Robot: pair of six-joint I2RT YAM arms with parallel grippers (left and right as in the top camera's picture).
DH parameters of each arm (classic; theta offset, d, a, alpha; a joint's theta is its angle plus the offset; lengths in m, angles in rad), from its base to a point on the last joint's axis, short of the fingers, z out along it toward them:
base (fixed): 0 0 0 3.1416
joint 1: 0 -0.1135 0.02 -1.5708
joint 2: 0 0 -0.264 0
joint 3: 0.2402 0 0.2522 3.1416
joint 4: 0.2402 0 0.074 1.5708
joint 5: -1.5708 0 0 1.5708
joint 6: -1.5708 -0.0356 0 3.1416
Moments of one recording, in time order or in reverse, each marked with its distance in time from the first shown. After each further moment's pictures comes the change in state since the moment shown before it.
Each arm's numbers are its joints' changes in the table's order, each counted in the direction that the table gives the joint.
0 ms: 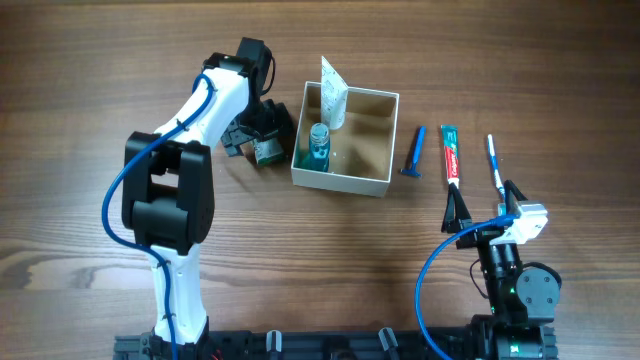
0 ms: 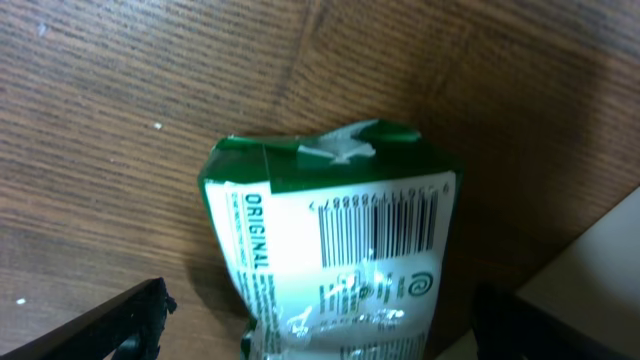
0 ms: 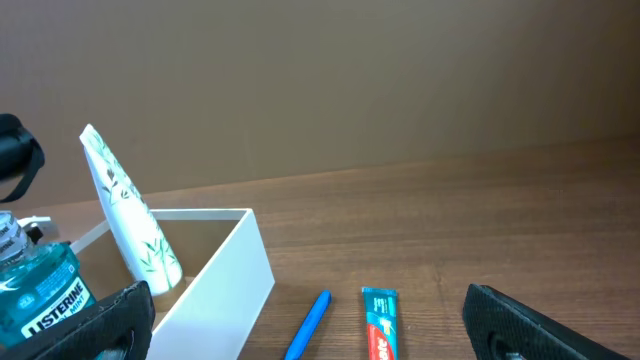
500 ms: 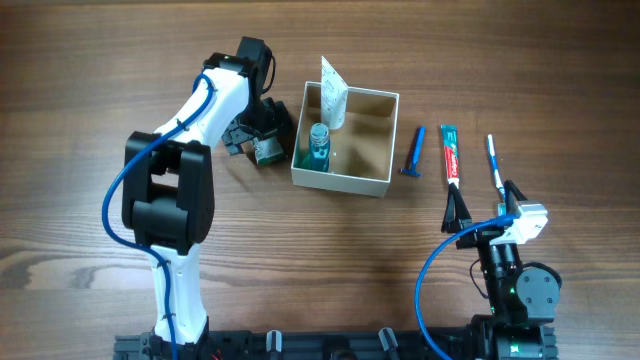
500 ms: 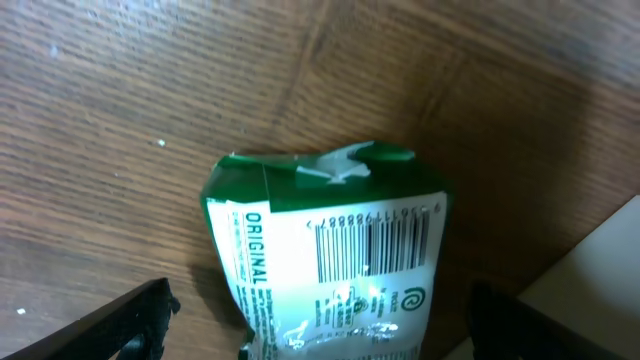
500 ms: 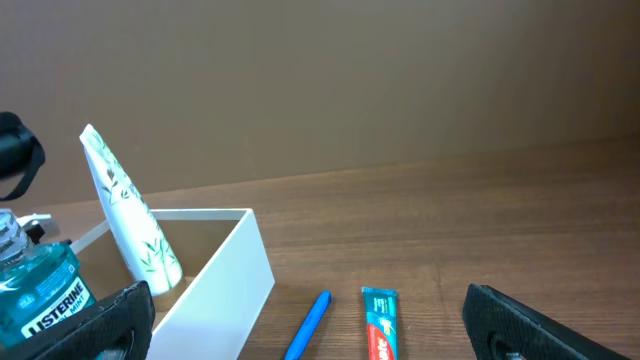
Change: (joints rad) left arm 0.000 0.000 0.000 -0.019 0.013 0.012; right arm 0.000 0.000 0.000 0.000 0.000 0.000
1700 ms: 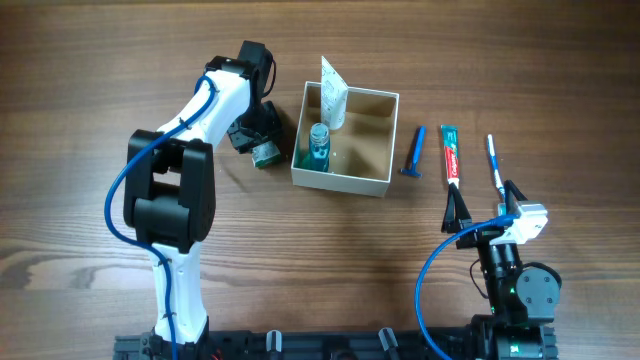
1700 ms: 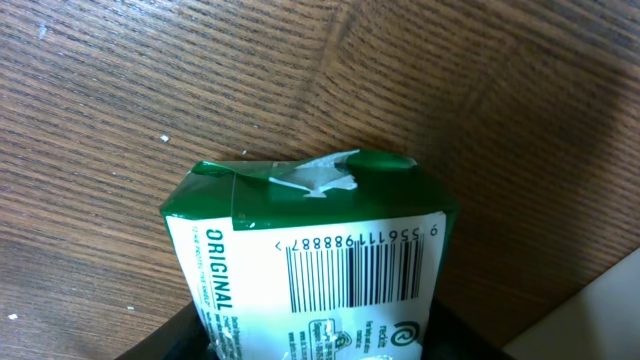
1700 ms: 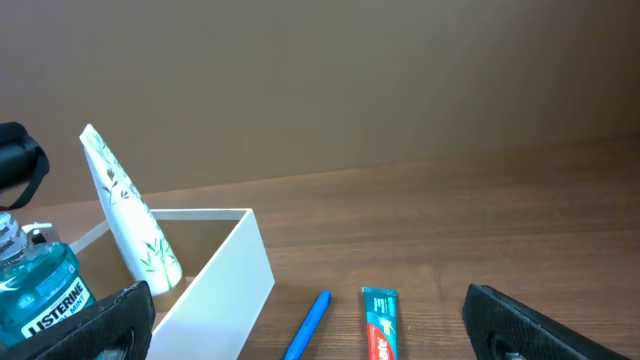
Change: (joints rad) left arm 0.000 -0.014 -0.016 -0.003 0.008 0.011; right arm 0.000 0.000 0.000 0.000 0.000 0.000
